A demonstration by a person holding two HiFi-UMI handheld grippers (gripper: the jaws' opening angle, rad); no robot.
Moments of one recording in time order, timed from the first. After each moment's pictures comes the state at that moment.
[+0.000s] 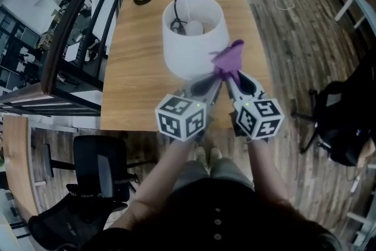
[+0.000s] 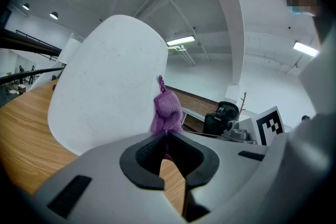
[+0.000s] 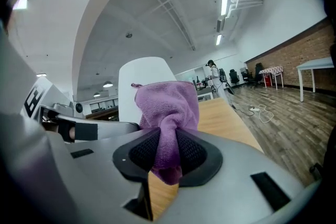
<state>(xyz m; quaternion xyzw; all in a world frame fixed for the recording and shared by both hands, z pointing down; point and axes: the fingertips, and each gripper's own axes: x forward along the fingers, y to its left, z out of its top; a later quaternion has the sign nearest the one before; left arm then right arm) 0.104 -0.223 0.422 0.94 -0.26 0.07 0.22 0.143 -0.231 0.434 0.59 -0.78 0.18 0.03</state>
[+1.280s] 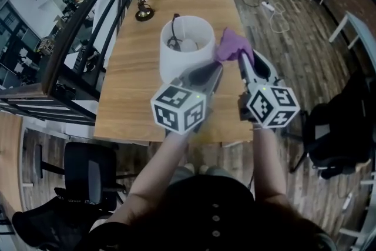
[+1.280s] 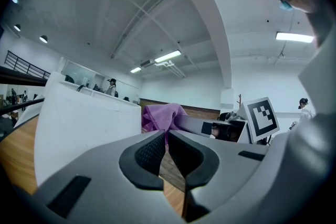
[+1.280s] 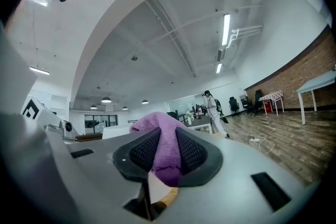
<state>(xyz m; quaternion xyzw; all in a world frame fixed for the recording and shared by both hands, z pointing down) 0.135 -0.246 0.324 0.96 -0.26 0.00 0.12 0.211 -0.260 0.301 0.62 -0.78 0.06 -0.06</state>
